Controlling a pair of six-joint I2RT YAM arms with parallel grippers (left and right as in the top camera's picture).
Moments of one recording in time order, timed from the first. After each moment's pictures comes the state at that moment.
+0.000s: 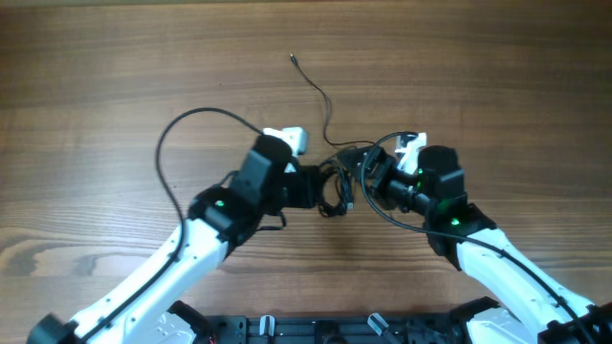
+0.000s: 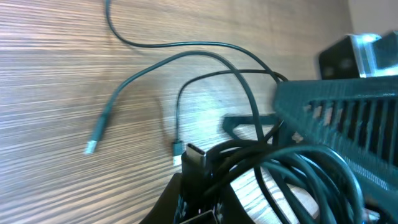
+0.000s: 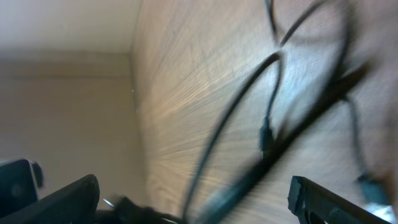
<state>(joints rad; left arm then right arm) -0.61 1.27 0.78 -0.29 0.25 -0.65 0.34 1.26 0.44 0.29 -0.52 1.10</state>
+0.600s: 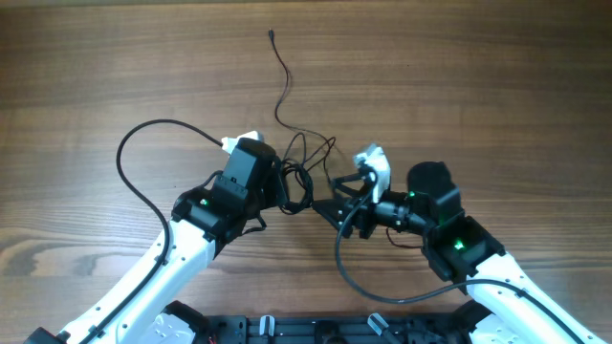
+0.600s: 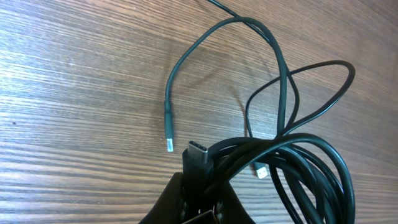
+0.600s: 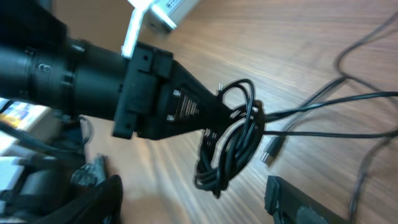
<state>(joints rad) -0.53 1.22 0.78 -0.52 -0.01 -0.76 0.56 1.04 0.51 0.07 -0.57 0.31</state>
